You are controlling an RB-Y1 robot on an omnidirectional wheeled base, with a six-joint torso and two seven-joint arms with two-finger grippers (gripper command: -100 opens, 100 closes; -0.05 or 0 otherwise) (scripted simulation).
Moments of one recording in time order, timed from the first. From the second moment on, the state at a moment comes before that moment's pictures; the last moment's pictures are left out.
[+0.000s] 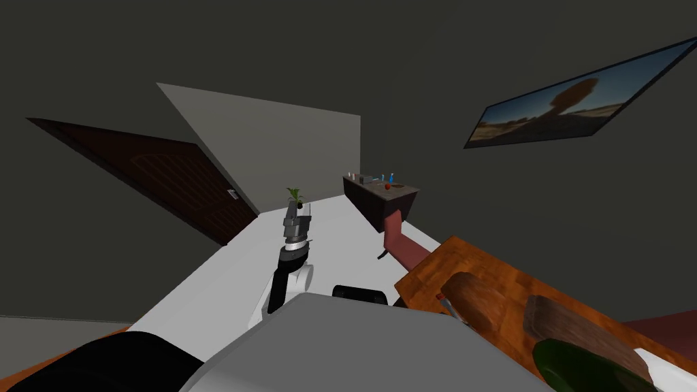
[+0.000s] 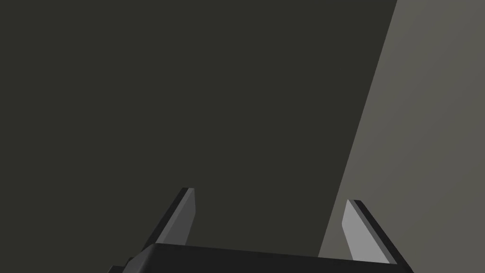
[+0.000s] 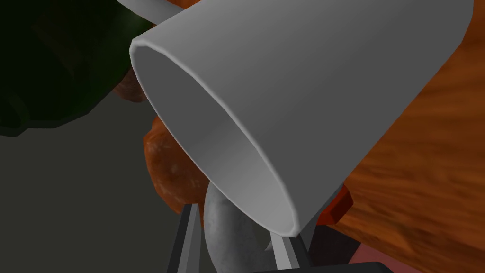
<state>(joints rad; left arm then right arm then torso) 0.47 0.01 -0.04 -2.32 -0.07 -0.61 -0.02 0.04 -0.23 0.34 -0.49 1.26 0.98 -0.07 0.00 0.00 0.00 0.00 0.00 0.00</state>
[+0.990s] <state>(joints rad) 0.47 0.01 -0.04 -2.32 -0.07 -0.61 -0.02 0.04 -0.19 0.08 -0.48 1.57 0.86 -0.08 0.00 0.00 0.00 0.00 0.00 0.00</state>
